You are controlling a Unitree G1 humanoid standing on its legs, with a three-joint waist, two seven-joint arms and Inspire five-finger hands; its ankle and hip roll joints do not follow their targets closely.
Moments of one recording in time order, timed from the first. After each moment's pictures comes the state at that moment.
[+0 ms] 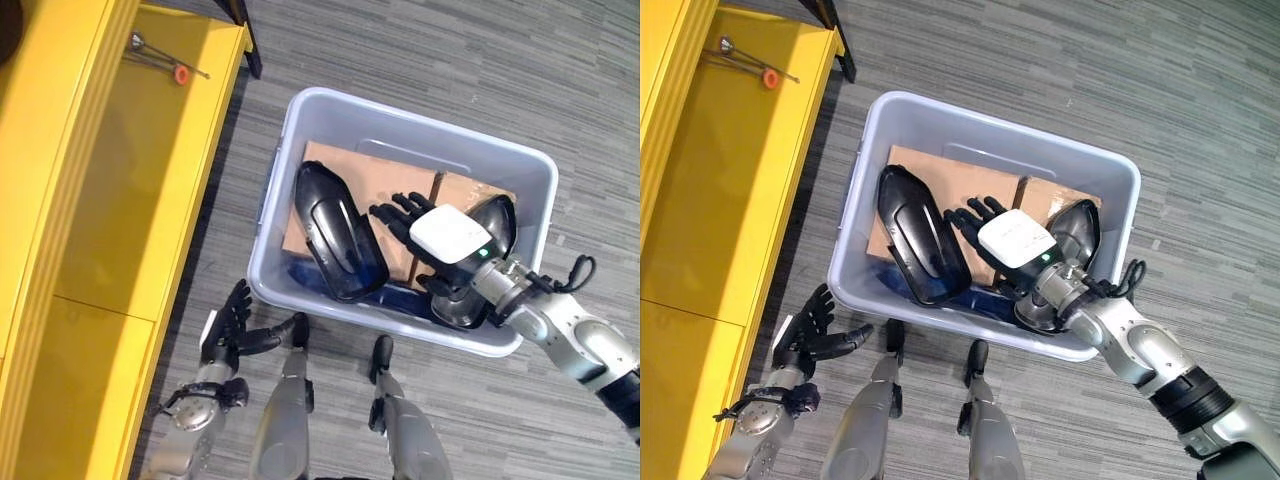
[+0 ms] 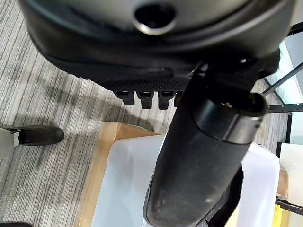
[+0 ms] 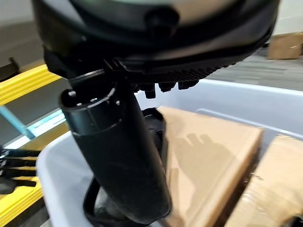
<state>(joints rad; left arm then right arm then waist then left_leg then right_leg) 0.11 0.45 -0.16 0.14 -0.45 -0.11 0.15 -0.48 -0.95 0.54 -0.08 -0.67 -0.15 -0.03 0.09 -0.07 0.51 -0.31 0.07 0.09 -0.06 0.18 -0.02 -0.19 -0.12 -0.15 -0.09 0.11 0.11</state>
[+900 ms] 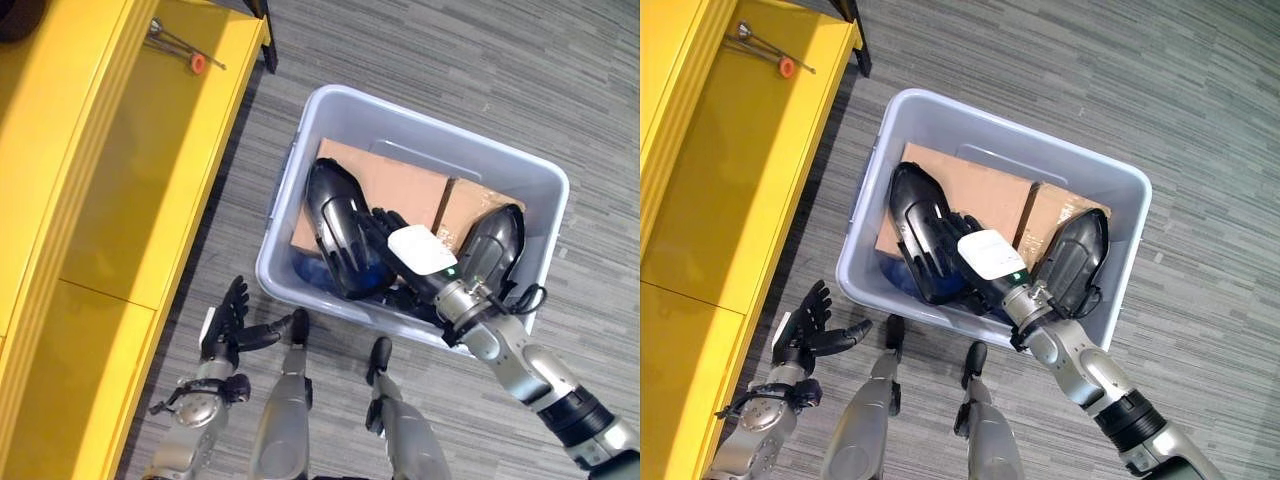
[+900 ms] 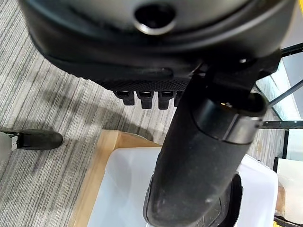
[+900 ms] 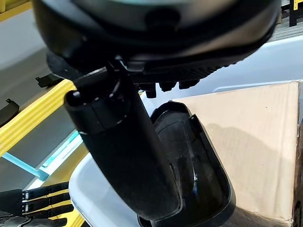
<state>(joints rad) 0.10 0.44 -0.16 0.14 -0.45 -0.11 0.19 -0.36 -0.66 0.48 -0.06 -0.62 -0.07 -0.07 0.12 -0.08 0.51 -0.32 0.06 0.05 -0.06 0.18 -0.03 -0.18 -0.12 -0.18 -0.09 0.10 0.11</state>
